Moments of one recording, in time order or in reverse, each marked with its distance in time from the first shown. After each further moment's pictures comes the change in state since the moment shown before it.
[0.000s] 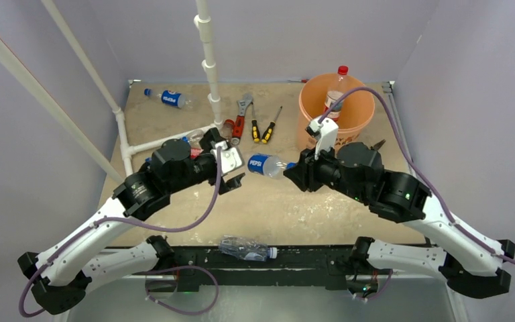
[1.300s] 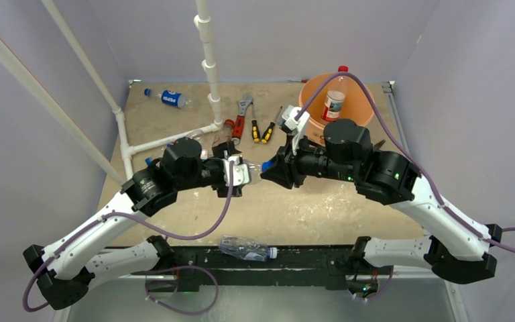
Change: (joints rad) left arm -0.005 0.043 -0.008 -0.093 0.222 0.240; right arm 0.000 0.206 0.277 -0.045 -0.357 -0.240
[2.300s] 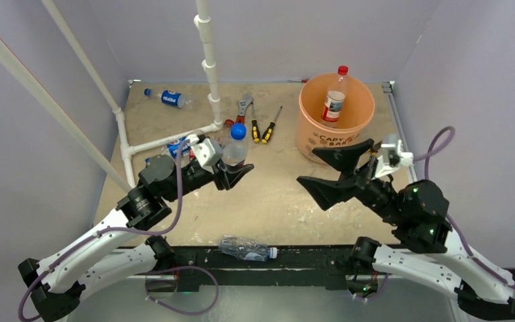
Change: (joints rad) left arm -0.010 -0.150 -0.196 0.476 -0.090 -0.585; right arm 0.000 -0.561 -0.582 0.638 0.154 0.159
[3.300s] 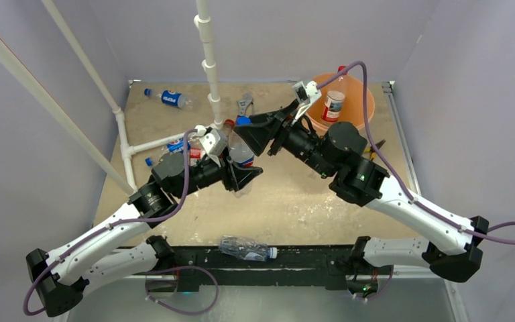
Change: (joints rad) left arm 0.000 0.065 -0.053 0.129 0.039 -0.347; right arm 0.000 0.564 0.338 0.161 0.084 0.129
